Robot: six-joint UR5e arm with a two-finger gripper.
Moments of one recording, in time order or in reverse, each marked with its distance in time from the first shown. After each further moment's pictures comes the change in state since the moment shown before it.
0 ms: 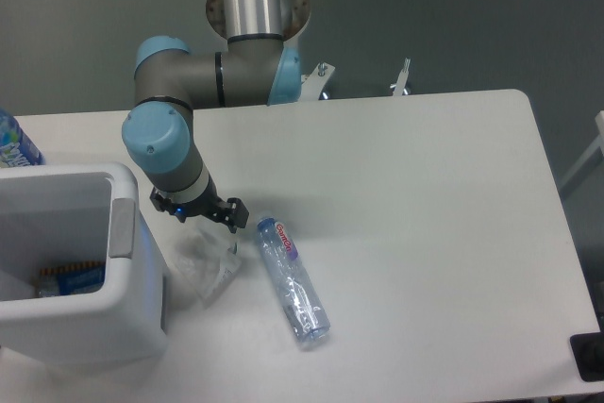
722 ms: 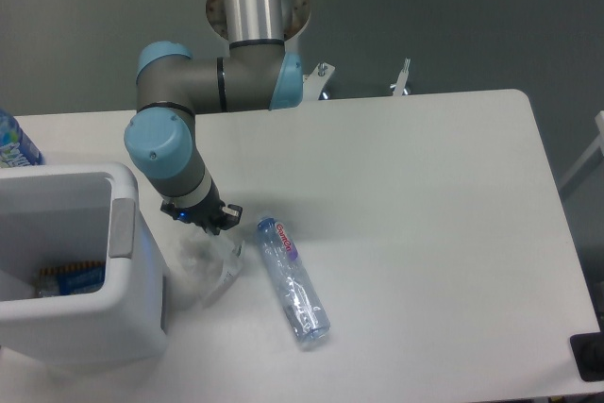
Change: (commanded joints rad) arm 0.014 0.012 0.000 -0.008 0.009 -0.015
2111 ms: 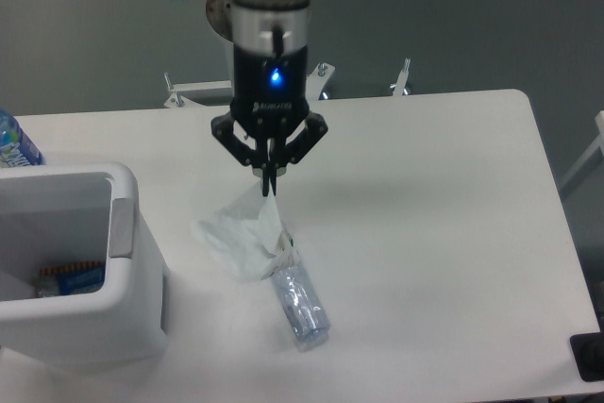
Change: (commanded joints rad) arm 0.325 0.301 0.290 0.009 -0.596 -0.189
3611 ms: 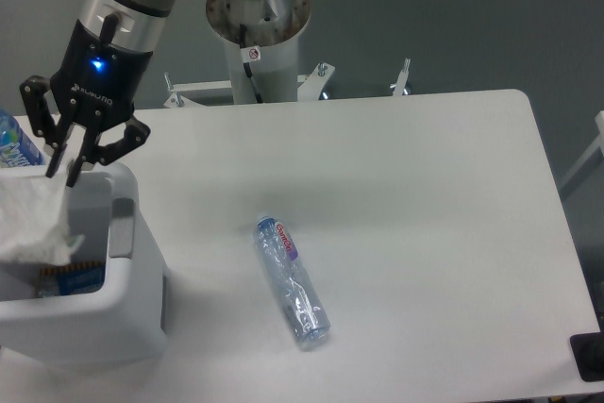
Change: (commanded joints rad) arm -0.258 -0.012 -0.058 0.043 -0.082 0.058
